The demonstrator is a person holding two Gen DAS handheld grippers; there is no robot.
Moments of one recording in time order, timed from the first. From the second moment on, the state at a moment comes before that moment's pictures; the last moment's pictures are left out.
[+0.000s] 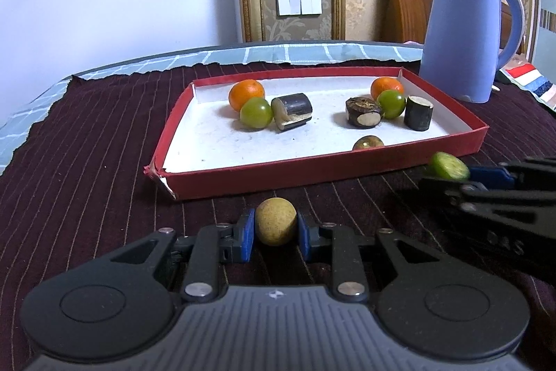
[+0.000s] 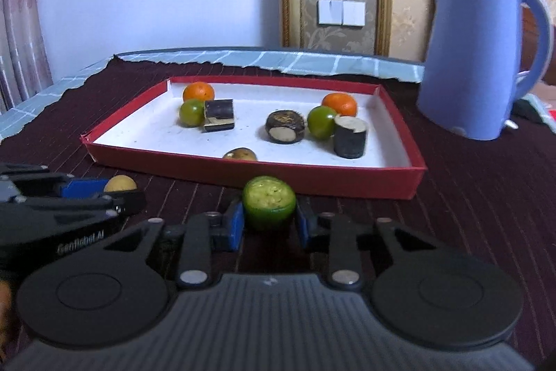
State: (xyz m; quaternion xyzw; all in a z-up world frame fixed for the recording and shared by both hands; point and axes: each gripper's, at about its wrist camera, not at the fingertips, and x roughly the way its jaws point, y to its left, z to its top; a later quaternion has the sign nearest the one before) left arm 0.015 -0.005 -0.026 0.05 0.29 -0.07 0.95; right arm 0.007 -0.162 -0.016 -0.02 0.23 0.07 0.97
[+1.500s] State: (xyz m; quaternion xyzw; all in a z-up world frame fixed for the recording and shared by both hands) left arm 0.022 -0.025 -0.004 0.07 0.27 -0.06 0.96; right arm -0.025 -0.184 -0.004 0.01 0.19 0.04 0.98
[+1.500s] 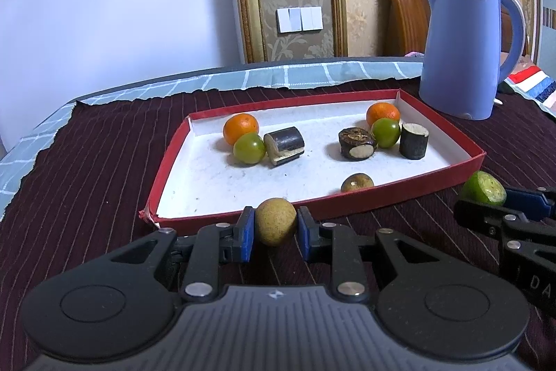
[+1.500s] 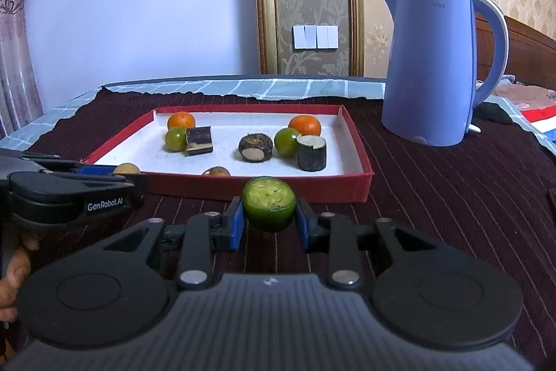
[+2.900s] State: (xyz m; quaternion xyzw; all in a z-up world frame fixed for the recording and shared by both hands) left arm 0.069 -0.031 0.009 0.08 0.27 -0.03 0.96; right arm 0.018 -0.181 0.027 -0.01 0.18 0.04 0.98
